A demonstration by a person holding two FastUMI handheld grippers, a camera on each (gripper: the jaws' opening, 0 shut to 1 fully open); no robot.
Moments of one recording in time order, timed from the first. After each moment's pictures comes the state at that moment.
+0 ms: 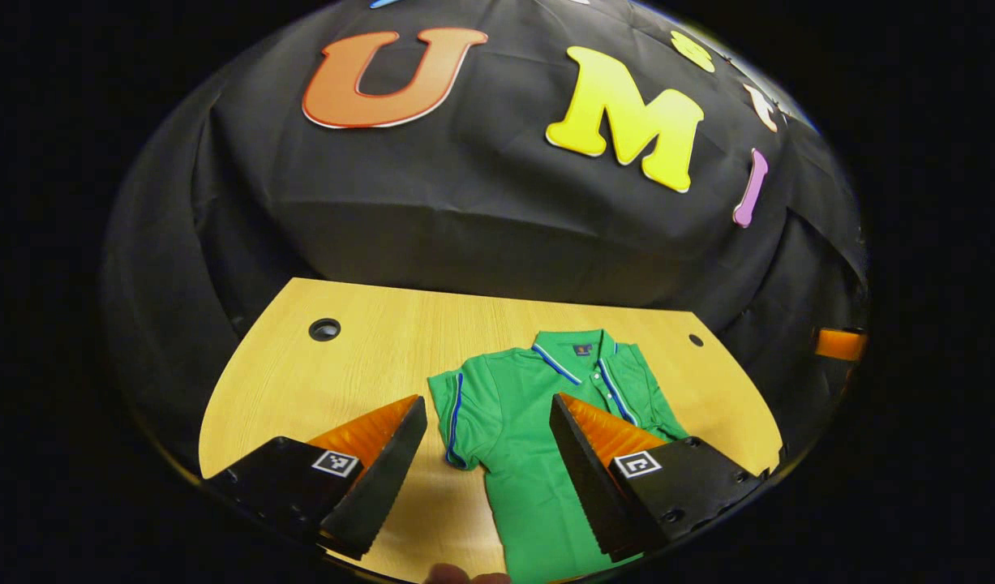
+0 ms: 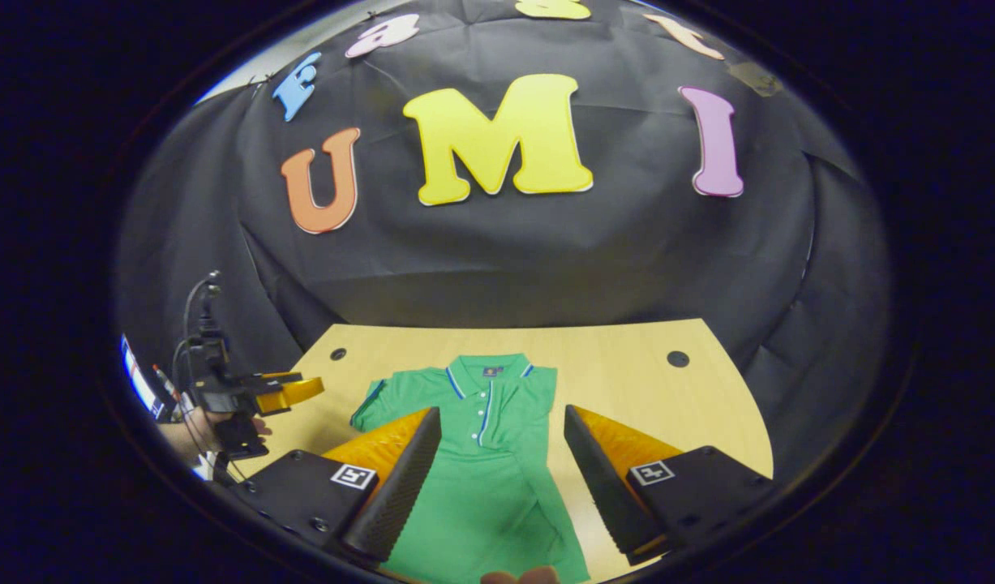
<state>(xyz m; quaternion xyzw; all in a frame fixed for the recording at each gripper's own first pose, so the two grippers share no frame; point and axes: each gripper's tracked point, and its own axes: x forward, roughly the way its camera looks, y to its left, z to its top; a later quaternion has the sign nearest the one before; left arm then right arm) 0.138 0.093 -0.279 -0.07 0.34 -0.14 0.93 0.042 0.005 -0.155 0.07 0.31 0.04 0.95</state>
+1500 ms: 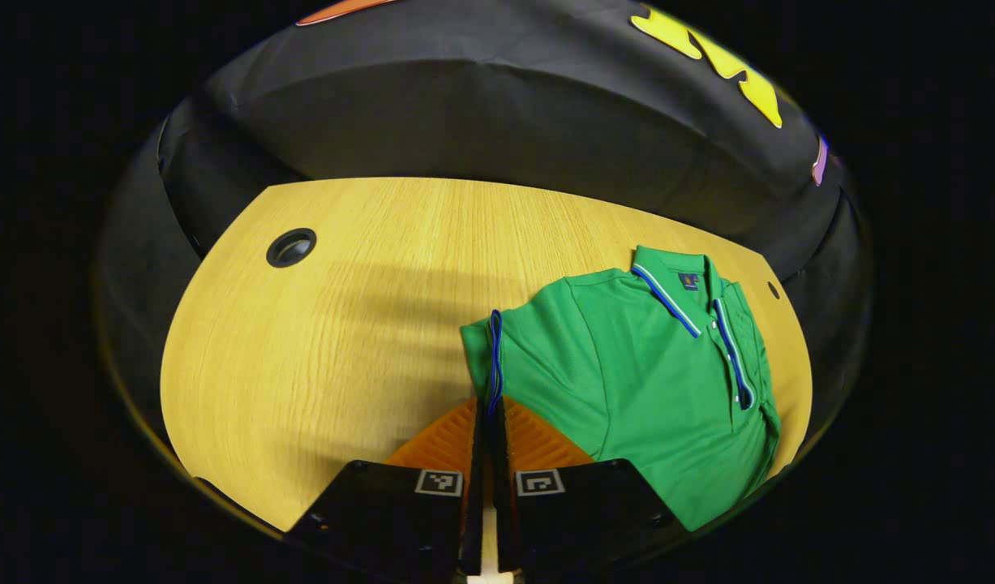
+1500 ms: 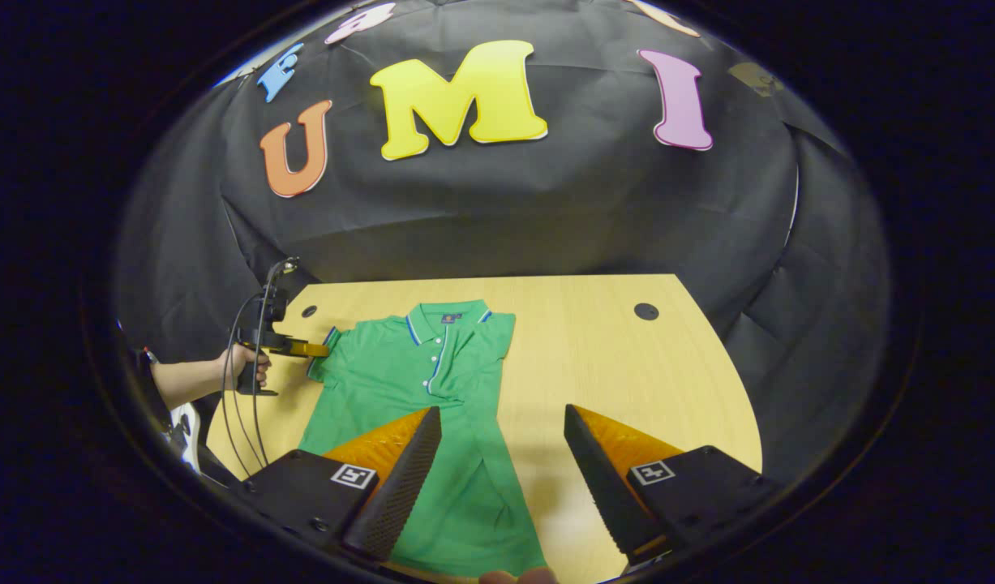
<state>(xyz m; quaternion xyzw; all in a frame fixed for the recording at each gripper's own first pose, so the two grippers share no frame) 0.184 0.110 -0.425 -0.07 0.50 -0.11 0.86 0.010 -0.049 -0.226 0.05 0.38 0.02 0.92</state>
